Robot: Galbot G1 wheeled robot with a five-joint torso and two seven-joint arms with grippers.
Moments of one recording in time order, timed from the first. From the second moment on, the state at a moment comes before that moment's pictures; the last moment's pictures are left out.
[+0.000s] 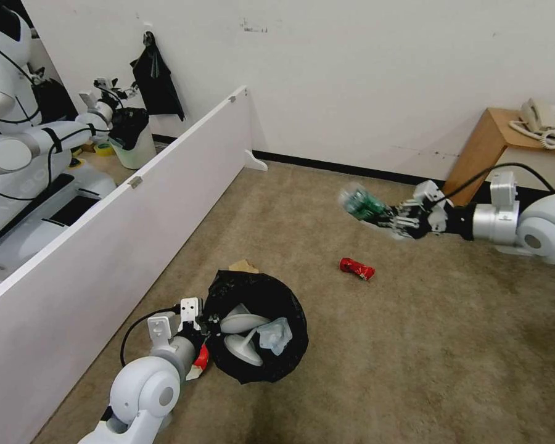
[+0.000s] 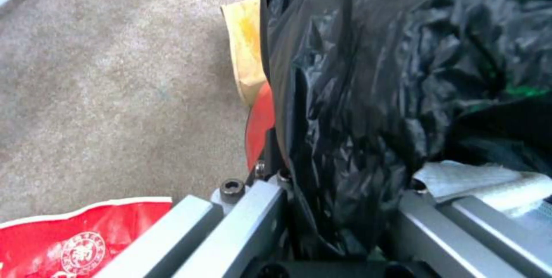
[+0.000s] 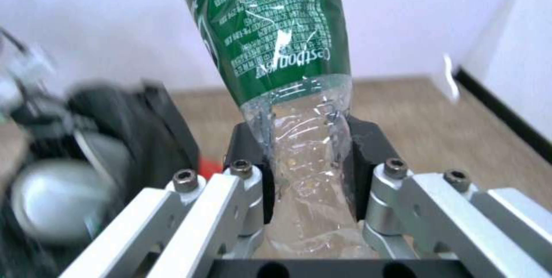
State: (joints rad) left arm 1.37 -1.22 -0.37 -2.10 -0.73 0.64 -0.33; right arm -0.41 0.34 -0.13 1.86 1.03 -0.30 -0.56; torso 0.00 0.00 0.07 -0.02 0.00
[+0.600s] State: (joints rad) left arm 1.35 -1.24 -0.37 -2.07 -0.73 0.64 -0.32; right arm -0.38 0.48 -0.20 2.12 1.19 -0.15 -0.39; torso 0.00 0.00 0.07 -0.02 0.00
